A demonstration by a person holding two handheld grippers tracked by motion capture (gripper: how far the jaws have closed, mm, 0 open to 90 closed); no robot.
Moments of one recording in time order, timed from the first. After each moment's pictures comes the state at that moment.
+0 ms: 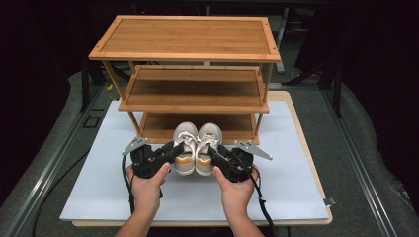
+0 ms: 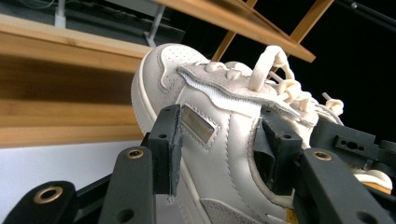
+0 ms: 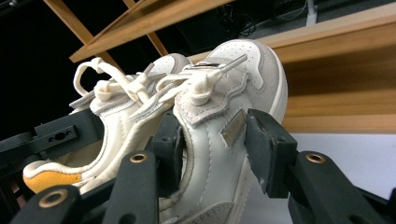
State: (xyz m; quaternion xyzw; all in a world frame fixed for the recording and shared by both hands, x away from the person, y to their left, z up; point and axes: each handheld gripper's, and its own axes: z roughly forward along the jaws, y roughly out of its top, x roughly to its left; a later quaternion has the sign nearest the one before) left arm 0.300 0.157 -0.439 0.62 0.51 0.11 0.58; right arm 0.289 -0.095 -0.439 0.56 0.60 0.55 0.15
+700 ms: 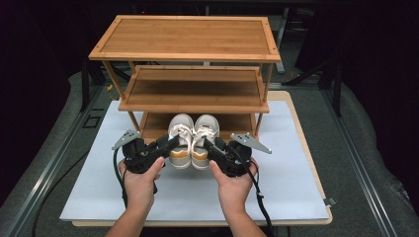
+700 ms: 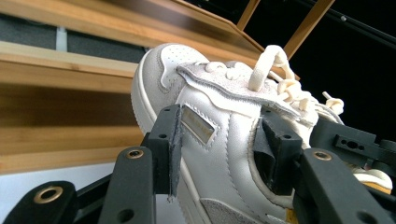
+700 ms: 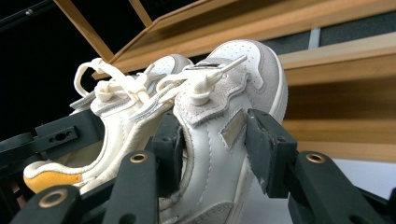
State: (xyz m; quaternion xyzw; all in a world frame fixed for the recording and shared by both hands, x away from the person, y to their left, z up) left arm 0.298 0.165 -0.409 0.62 0.50 0.13 0.59; right arm 0.287 -0.087 -0.408 0.55 0.60 0.56 0.16
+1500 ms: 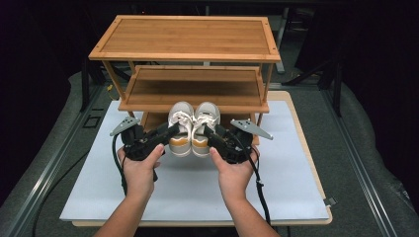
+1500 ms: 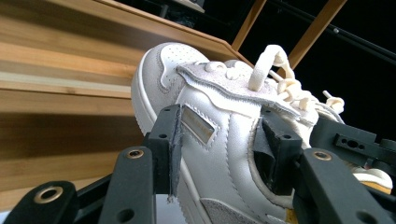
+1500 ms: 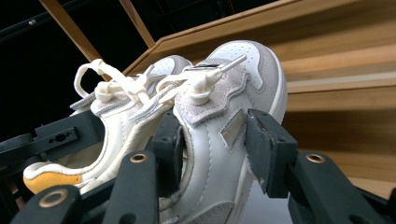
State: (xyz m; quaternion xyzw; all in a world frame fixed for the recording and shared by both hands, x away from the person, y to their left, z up) left arm 0.317 0.164 -0.387 0.61 0.50 0.13 0.60; right arm 0.305 -0.087 -0.381 0.54 0.60 0.56 0.18
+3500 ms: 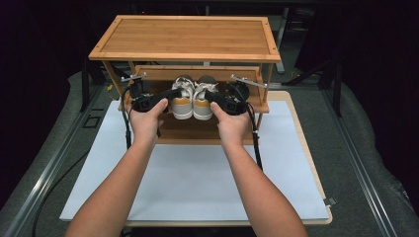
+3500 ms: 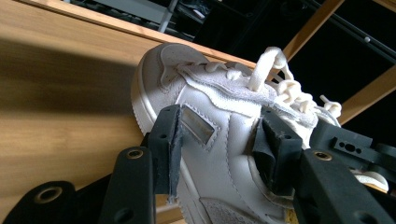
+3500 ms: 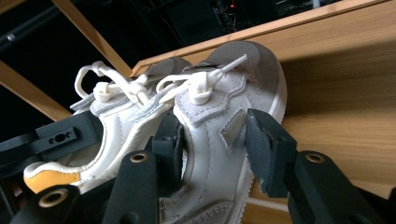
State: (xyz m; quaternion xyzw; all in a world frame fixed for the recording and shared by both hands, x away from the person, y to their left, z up) left arm 0.434 0.165 -0.353 0.61 0.54 0.10 0.57; right arm 0.424 -0.091 -0.355 0.57 0.60 0.55 0.13
